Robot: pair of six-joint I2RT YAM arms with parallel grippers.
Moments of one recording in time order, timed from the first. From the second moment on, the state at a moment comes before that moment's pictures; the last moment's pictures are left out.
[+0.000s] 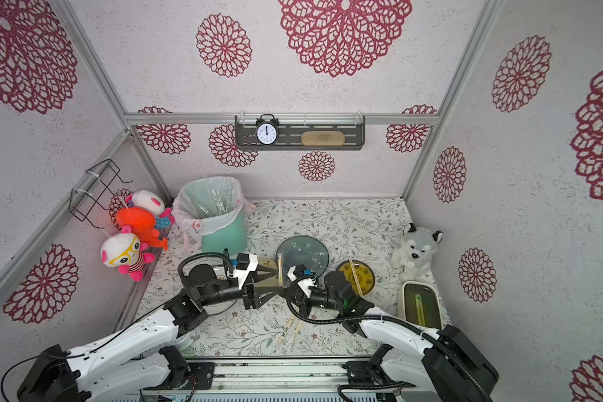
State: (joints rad) left arm -0.75 1.01 0.56 0.46 0.57 -0.14; right arm 0.79 1.13 0.41 0.47 -0.54 0.10
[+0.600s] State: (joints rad) left arm -0.66 1.09 0.62 0.44 0.56 -0.16; right arm 0.82 1.14 0.41 0.46 -0.51 0.10
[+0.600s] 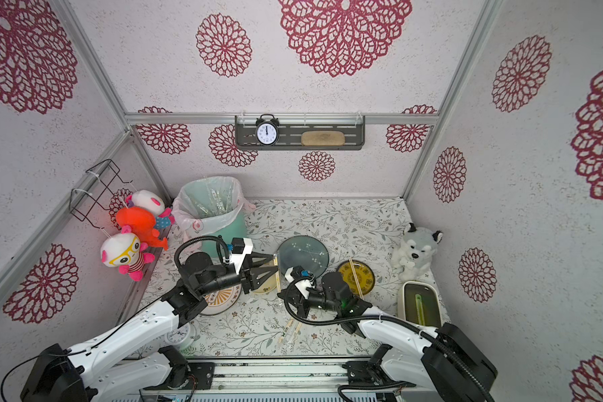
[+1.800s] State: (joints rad) left arm -0.65 1.20 0.52 0.75 0.63 -0.22; right arm 0.83 1.22 0.43 0.45 -0.47 0.05
